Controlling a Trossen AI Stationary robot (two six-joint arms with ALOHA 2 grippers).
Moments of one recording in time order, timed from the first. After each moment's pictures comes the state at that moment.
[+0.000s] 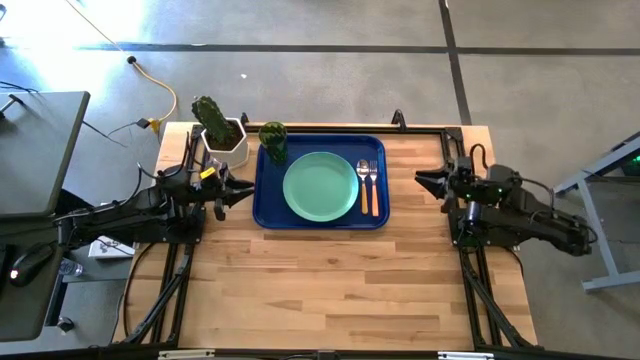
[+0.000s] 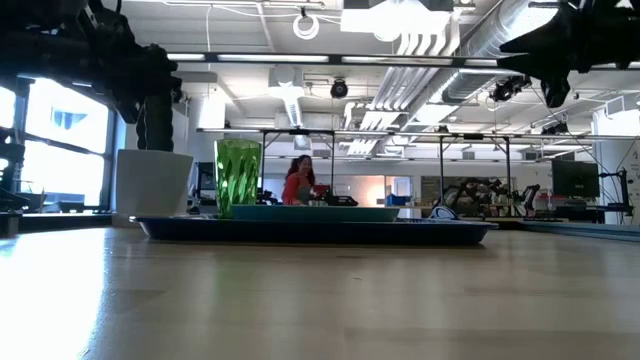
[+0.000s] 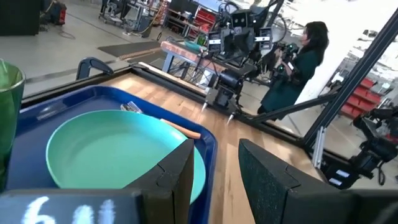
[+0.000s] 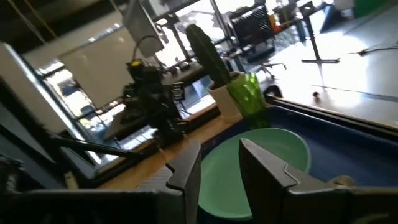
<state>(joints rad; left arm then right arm) 0.33 0.22 0.16 0.01 0.19 -0.37 -0.31 0.10 0.32 -0.23 -0.03 0.44</state>
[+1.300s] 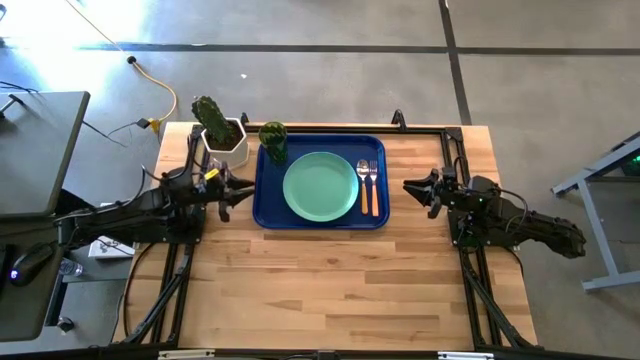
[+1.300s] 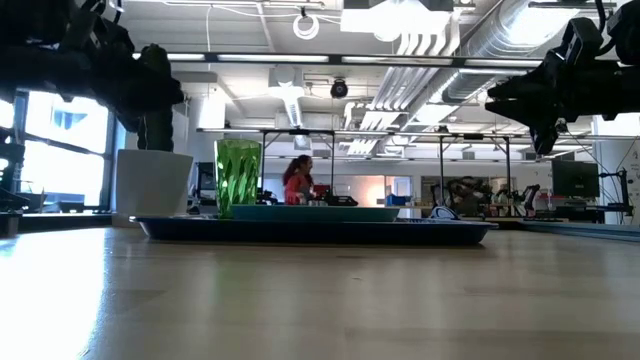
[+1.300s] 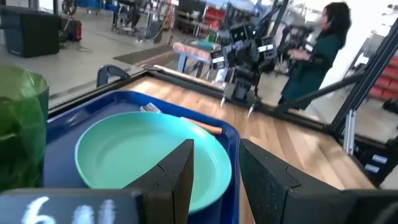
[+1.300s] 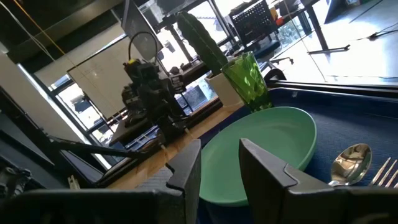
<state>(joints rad) 0.33 0.22 0.12 0.03 0.15 -0.24 -0.31 0.01 0.01 0.04 -0.05 0.54</state>
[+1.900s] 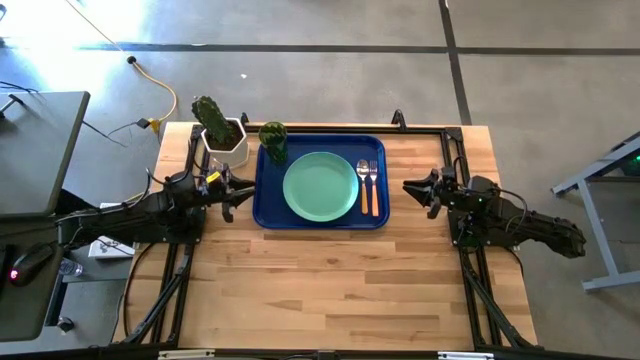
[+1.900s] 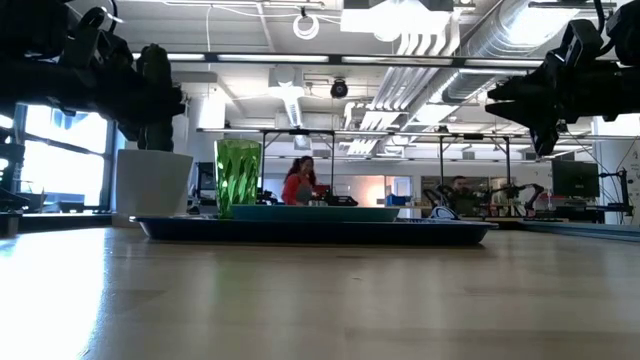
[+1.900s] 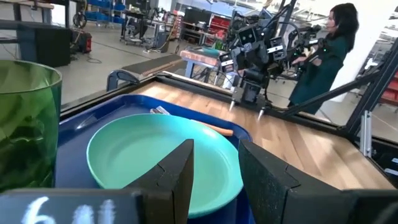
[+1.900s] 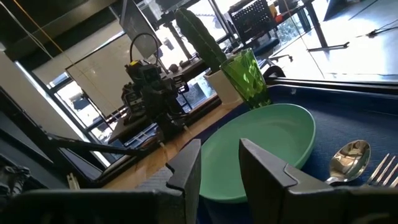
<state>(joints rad) 0.33 0.22 0.01 0.18 0.11 -0.22 -0.31 0.01 0.01 0.03 -0.05 0.54</state>
